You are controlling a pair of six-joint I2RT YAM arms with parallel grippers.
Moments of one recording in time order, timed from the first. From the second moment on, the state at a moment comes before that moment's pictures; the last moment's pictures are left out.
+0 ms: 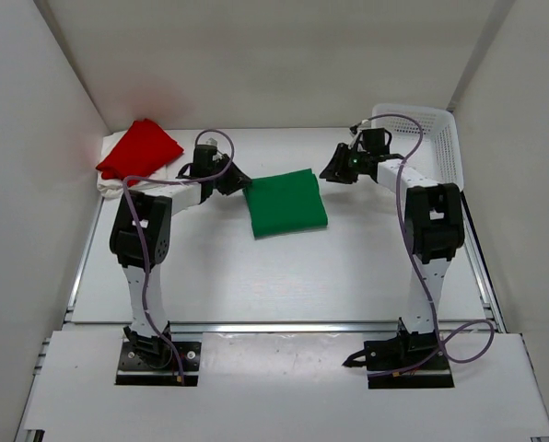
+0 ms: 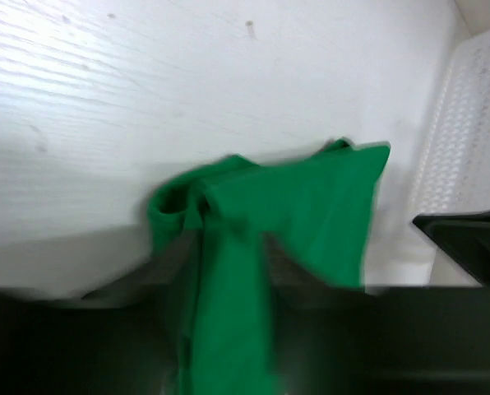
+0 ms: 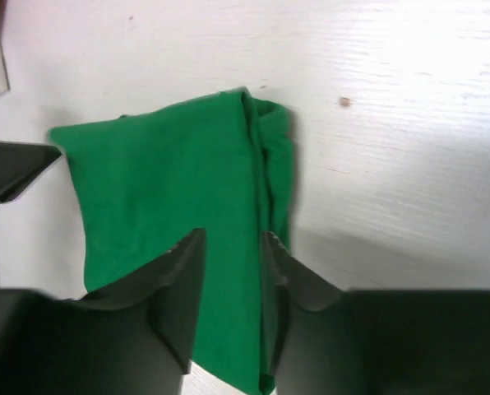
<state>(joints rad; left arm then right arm) -0.26 2.03 1.32 0.08 0.25 -0.82 0.13 2.08 1.54 -0.21 -0.52 0.44</state>
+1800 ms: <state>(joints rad) -0.41 2.00 1.00 0.41 0.29 -0.82 0.27 1.34 0.61 0.17 -0.49 0.55</state>
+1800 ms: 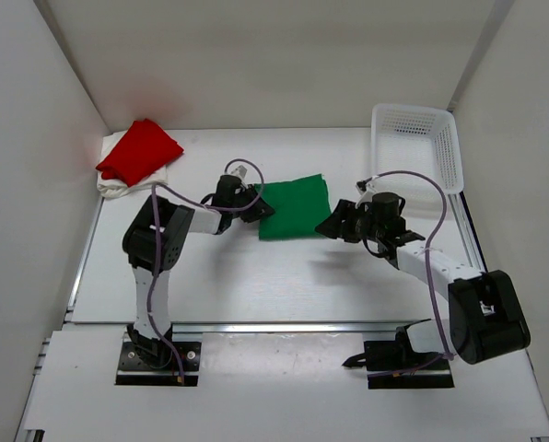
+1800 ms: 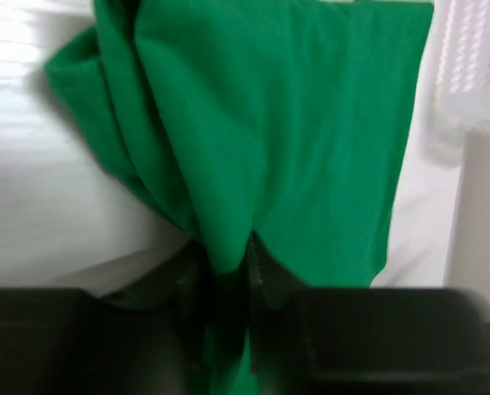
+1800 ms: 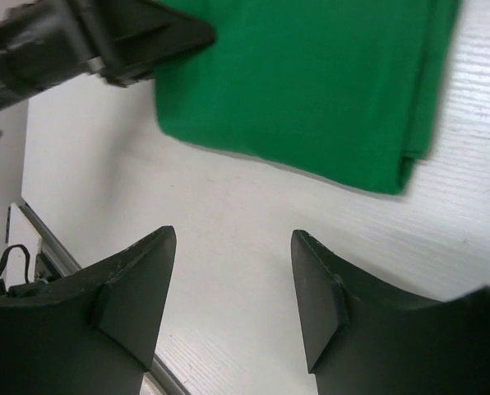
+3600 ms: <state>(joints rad) 0.32 1.45 0.68 0.26 0.23 -0.93 0.31 1.20 0.40 0.15 -0.51 0.53</state>
